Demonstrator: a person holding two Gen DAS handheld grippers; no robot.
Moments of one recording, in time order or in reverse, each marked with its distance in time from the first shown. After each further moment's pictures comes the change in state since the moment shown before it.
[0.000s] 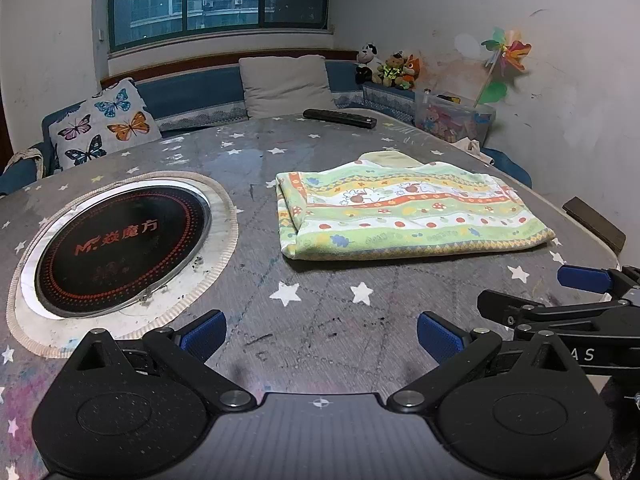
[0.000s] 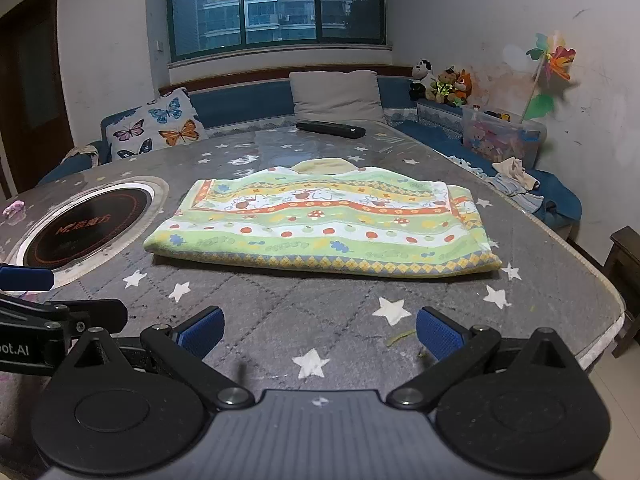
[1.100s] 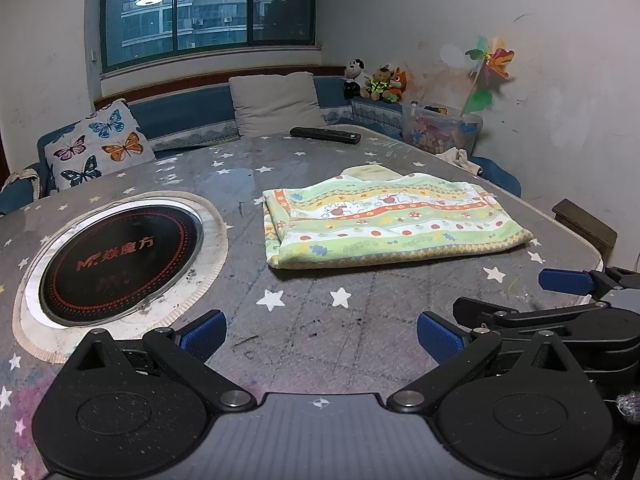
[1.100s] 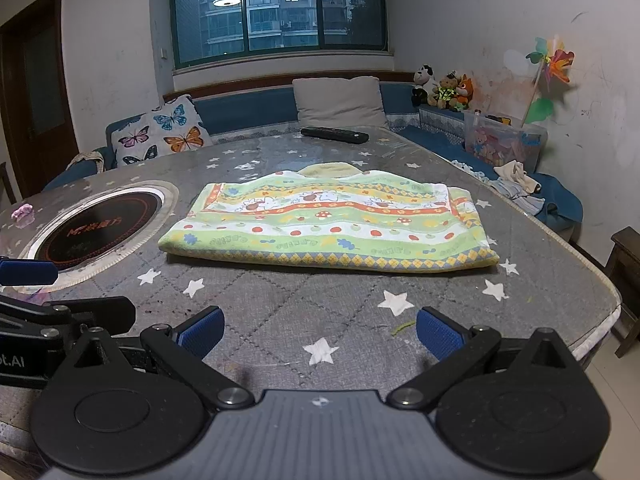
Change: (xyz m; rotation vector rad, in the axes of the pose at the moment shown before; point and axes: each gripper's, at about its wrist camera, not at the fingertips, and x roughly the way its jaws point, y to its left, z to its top) left arm -0.019 -0.014 -0.004 0.035 -0.050 -0.018; right arm -0.013 0.002 -0.007 0.006 -0.020 0.011
